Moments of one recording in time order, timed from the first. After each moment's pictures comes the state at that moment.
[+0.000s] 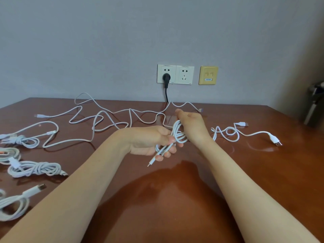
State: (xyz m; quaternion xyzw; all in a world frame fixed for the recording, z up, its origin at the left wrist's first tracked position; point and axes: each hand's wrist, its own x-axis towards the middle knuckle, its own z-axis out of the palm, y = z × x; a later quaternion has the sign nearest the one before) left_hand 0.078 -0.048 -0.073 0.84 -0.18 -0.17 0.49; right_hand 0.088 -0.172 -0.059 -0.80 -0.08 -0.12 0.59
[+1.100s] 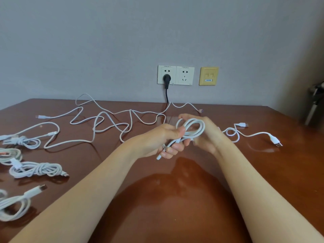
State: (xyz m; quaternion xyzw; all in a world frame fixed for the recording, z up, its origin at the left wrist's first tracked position) left_hand 0.052 -0.053 -0.054 0.71 -0.22 -0.23 0.62; right_hand 0.084 -0.200 -0.052 -0.62 -0.13 0.15 0.76
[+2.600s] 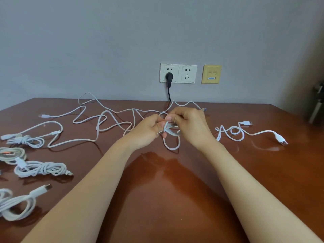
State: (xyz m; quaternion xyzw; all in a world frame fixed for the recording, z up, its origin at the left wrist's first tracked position) left_hand 0.079 -0.022 -0.072 0.83 -0.16 0.02 0.53; right_hand 0.079 -0.166 -0.052 -0.85 -0.23 -0.19 0.43
